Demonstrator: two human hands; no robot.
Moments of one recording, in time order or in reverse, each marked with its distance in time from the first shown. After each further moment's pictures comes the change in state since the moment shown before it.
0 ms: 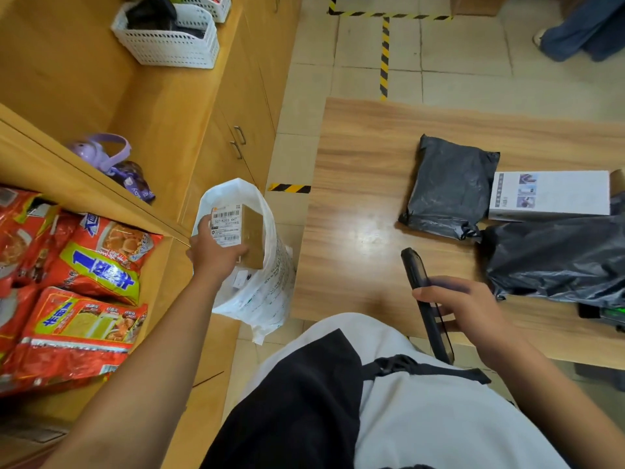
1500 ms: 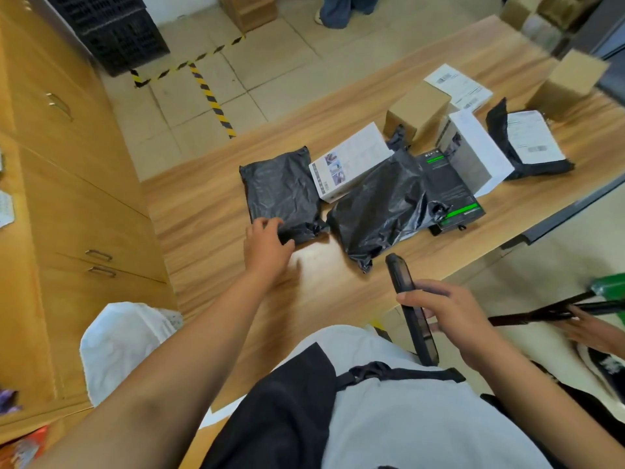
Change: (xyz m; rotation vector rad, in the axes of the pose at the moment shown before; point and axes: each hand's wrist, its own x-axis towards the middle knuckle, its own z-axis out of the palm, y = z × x) left_hand -0.131 0.227 0.251 0.519 -0.432 0.885; right_hand -0.059 0.095 -0.127 0.426 0.401 0.130
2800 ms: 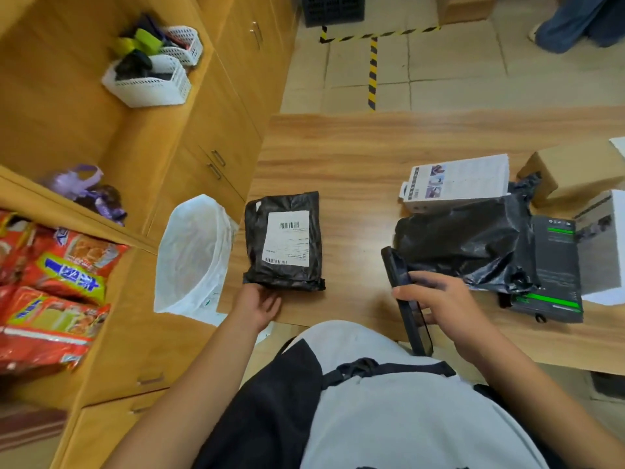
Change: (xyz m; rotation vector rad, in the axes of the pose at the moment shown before) left_hand -0.175 -0.048 0.033 -1.736 0.475 -1.250; right_hand 0.082 -0.043 -0.001 -0.302 -0.537 -0.199
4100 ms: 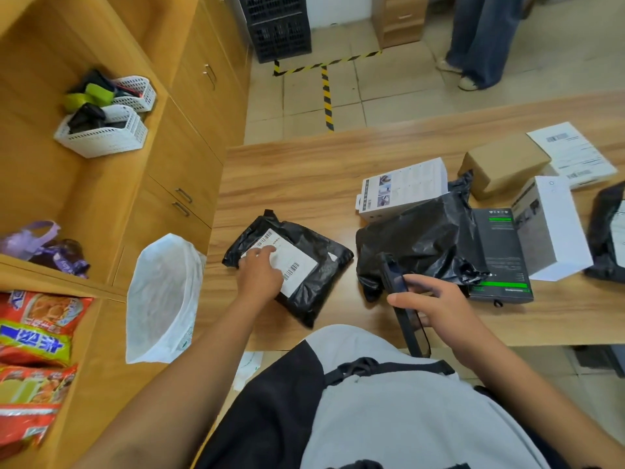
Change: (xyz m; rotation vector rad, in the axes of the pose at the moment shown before) left_hand 0.004 0.012 0.101 1.649 0.060 0.985; right_hand -0.009 0.027 -0.042 0.108 0.116 -0.052
